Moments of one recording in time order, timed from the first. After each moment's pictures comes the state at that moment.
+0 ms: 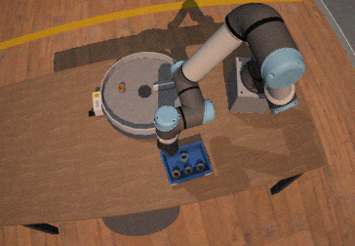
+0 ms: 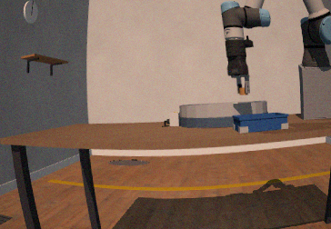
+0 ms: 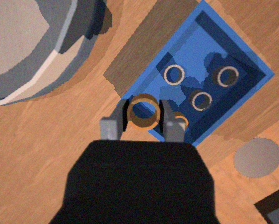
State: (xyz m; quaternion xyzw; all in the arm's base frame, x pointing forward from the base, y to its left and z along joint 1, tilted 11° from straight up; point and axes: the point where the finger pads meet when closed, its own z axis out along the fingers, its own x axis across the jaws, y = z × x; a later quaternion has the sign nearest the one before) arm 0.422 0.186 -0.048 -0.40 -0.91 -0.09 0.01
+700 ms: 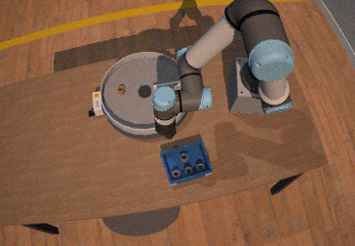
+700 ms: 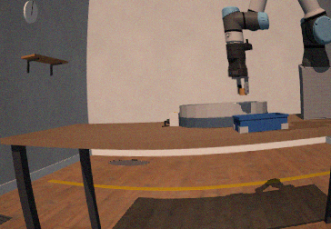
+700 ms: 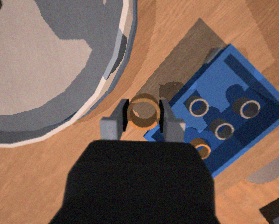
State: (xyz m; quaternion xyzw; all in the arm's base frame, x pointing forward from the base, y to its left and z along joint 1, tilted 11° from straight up) arm 0.413 0.118 -0.061 -0.41 -0.91 -0.09 0.01
